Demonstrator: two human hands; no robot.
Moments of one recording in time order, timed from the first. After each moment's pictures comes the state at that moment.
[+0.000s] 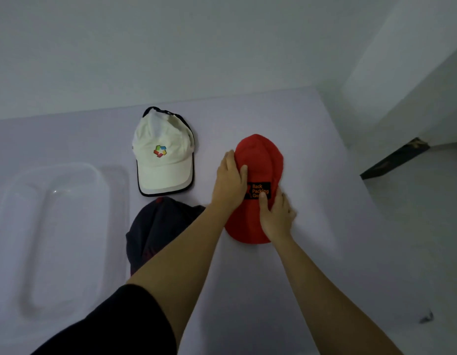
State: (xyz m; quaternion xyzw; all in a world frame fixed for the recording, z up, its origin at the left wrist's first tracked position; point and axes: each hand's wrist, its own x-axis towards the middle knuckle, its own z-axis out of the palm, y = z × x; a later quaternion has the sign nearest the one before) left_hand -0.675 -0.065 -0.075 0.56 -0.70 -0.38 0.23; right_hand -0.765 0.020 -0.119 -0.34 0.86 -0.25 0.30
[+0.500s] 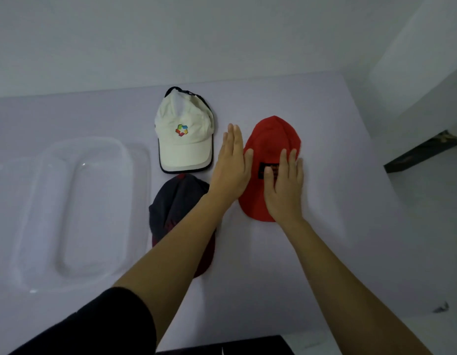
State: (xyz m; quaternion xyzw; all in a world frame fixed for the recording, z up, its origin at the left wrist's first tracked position) left_hand -0.622 -0.044 -0.035 0.53 -0.76 -0.31 0.23; right_hand -0.729 0.020 -0.063 -0.50 0.79 -0.30 0.19
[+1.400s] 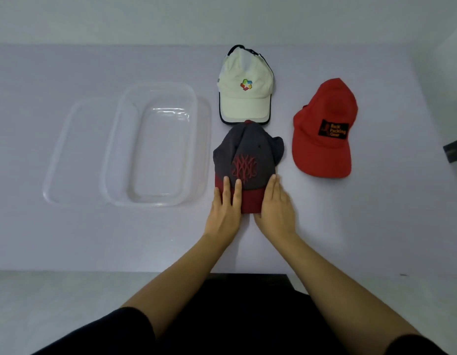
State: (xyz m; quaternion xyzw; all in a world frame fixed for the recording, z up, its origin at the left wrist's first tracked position) left_hand -0.430 0.126 -0.119 0.57 -0.79 -0.22 0.07; right_hand -0.568 0.132 -0.112 -0.62 0.75 -0.06 0.22
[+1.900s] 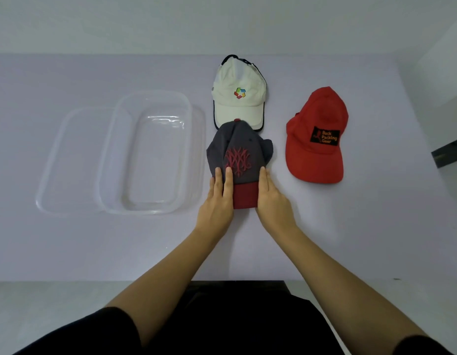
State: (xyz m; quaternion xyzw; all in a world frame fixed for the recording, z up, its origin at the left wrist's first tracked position) left_hand -0.434 0.105 -0.088 0.58 -0.78 -0.20 0.14; right_hand -0.576 0.110 -0.087 -0.69 0.70 -0.16 0.09
